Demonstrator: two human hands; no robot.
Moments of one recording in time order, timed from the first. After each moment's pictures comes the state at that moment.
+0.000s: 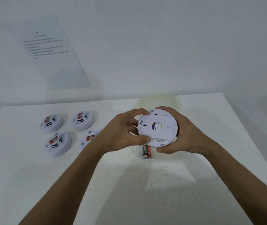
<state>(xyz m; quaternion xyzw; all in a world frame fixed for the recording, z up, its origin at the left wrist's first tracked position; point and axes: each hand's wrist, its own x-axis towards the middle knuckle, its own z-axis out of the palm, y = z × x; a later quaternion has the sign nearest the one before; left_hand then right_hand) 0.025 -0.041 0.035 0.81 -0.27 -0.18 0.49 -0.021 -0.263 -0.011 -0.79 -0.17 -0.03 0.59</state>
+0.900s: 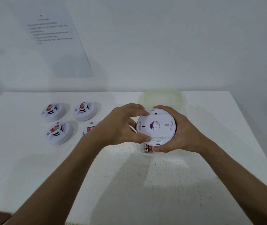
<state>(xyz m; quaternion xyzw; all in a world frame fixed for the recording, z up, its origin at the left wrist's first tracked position) 0.029 -0.034 0.033 0.87 -0.31 -0.11 0.36 -0.010 -0.257 -0.034 -0.81 -0.18 -0.01 0.56</state>
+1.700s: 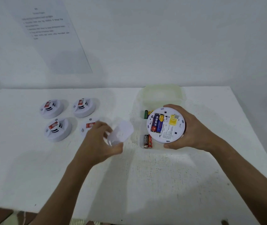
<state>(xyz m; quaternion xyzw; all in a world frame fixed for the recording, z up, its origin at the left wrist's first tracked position) 0.011 0.030 -0.047 0.95 -0.17 0.02 0.26 -0.022 -0.280 -0.040 -0.82 -0.15 0.02 0.56</state>
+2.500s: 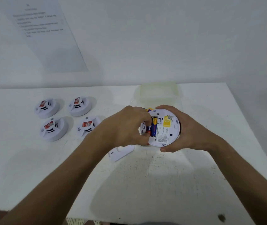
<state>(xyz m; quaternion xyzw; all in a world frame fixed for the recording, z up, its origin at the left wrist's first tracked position) 0.016 -0.057 0.032 0.88 -0.43 -0.05 0.17 -0.030 -0.274 -0.033 -0.81 -0.16 0.07 0.56</state>
